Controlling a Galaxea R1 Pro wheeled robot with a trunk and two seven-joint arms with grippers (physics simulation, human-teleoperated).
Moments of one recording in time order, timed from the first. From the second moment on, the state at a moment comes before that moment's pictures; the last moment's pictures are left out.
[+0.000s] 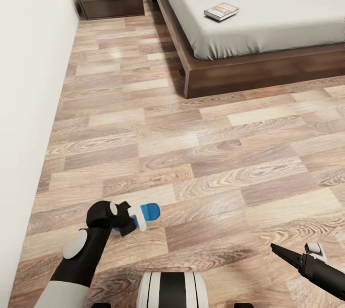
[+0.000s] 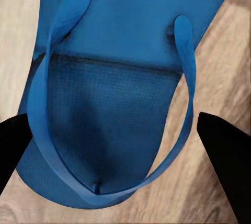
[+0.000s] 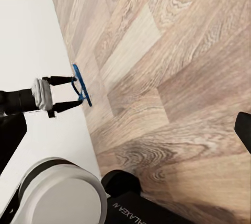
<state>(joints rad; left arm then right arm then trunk) -0.51 -0.08 -0.06 -1.35 -1.28 0.45 -1.14 0.00 -0.49 -0.28 -1.27 -0.80 0.76 1.05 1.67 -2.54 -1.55</state>
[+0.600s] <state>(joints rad) -0.49 -0.04 0.39 -1.34 -0.73 0.45 -1.14 0.00 -0.49 -0.28 -1.27 -0.79 0.75 1.04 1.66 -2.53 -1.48</state>
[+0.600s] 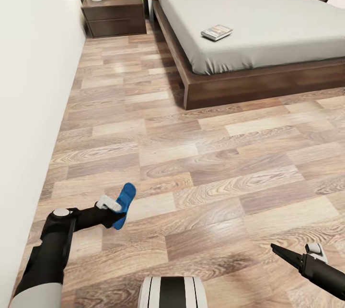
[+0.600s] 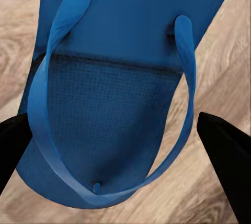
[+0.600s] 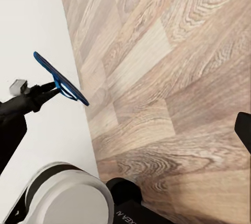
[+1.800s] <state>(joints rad) -0.42 -0.01 0.84 -0.82 -0.62 0.08 -1.25 0.00 -0.48 -0.27 -0.69 -0.56 0.27 1.04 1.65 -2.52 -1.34</state>
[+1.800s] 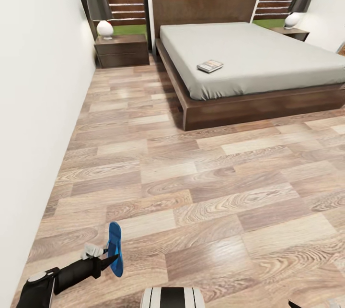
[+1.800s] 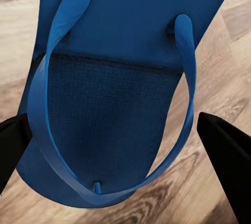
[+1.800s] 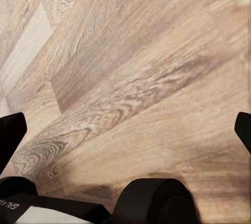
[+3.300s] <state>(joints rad) -0.42 -0.01 0.92 -0.70 -0.63 0.07 -1.01 0.00 -0.44 -0.27 -0.78 -0.45 0.22 0.84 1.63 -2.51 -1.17</state>
